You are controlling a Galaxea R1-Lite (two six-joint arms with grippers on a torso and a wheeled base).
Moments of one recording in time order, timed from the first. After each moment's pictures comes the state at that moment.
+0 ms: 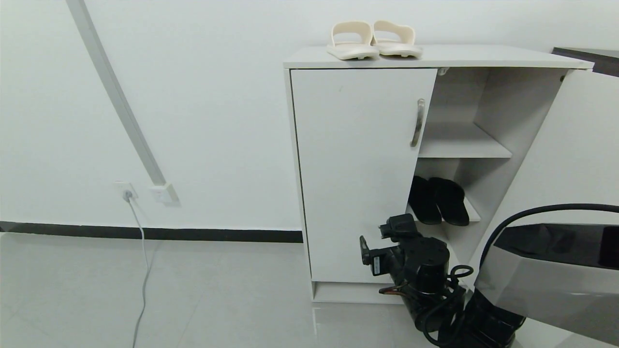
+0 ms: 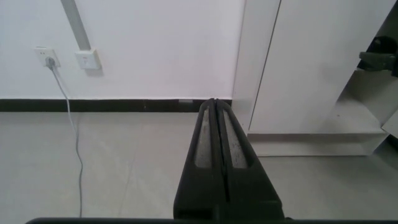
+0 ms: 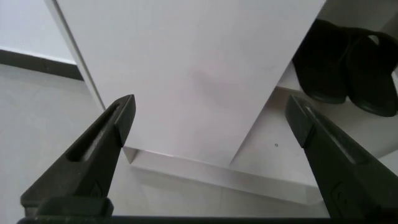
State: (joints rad) left arm 0.00 0.00 0.00 0.00 0.00 -0.01; right arm 0.74 2.25 -0.72 -1.44 -0.59 -0.01
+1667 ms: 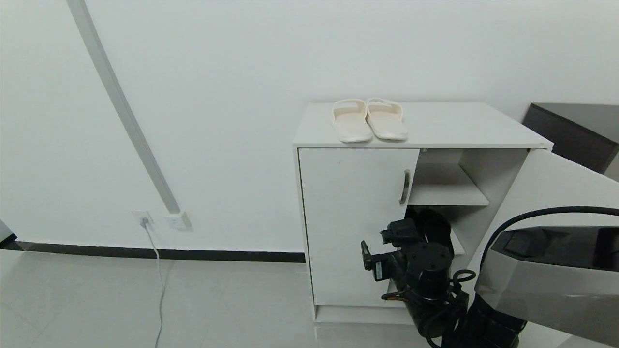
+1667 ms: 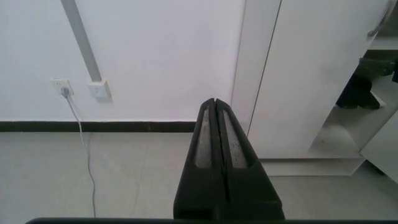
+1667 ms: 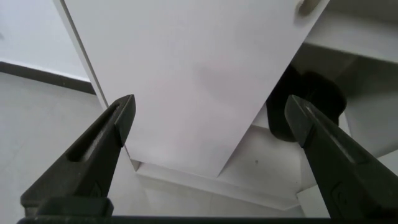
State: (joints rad) left arm 0.00 0.00 0.00 0.00 0.00 -0.01; right arm 0.75 2.26 -0.68 -1.47 -0.59 -0.01
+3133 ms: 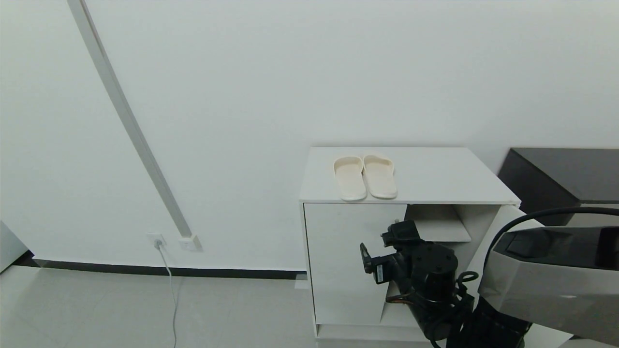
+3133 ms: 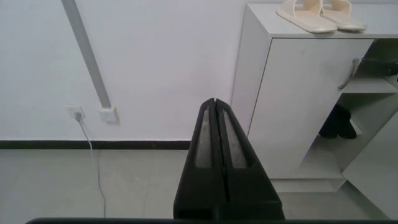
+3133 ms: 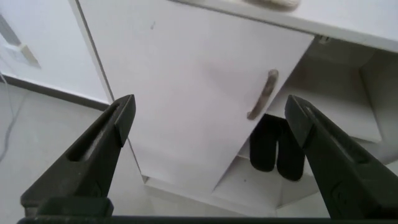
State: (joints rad) left arm 0.00 0.00 0.00 0.00 0.00 -0.01; right arm 0.74 2.25 -0.65 -1.50 -0.53 -0.04
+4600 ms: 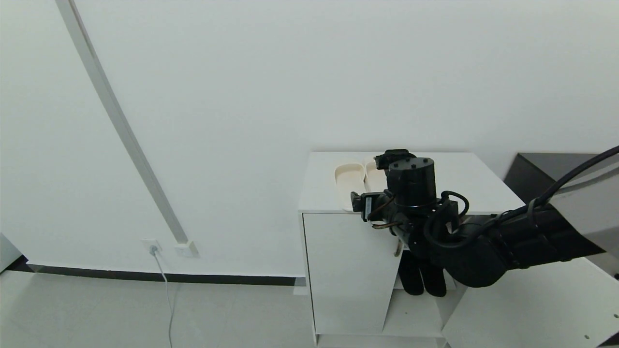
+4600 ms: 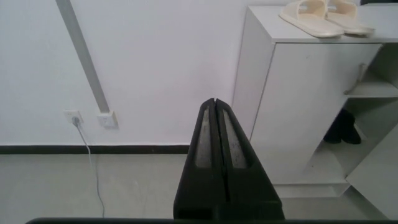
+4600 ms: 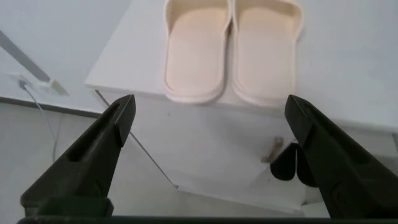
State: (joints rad) left arm 0.00 0.00 0.00 0.00 0.00 0.00; right arm 0.71 2.03 -1.18 -0.63 -0.53 0.19
